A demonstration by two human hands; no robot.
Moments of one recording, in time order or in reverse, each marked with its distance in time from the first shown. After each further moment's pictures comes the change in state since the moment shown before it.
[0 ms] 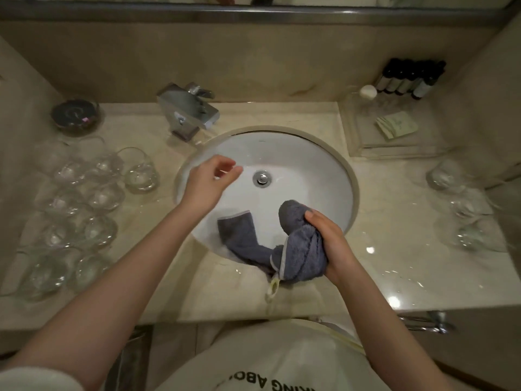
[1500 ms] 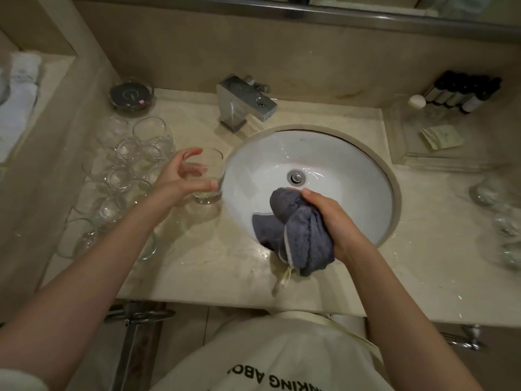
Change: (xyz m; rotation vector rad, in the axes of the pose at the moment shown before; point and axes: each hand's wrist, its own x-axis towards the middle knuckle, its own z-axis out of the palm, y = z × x) left_hand -0.026 -0.093 -0.124 -0.444 -0.040 -0.242; right_hand -0.005 -0.007 0.099 -0.251 -0.219 0.046
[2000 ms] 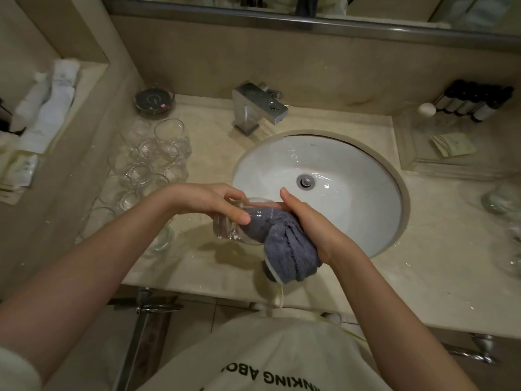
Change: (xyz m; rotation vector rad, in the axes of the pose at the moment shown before) left_hand -0.038 0.049 0.026 0.468 -0.772 -0.239; right_hand -0.016 0.003 0.037 -0.198 -0.310 0.088
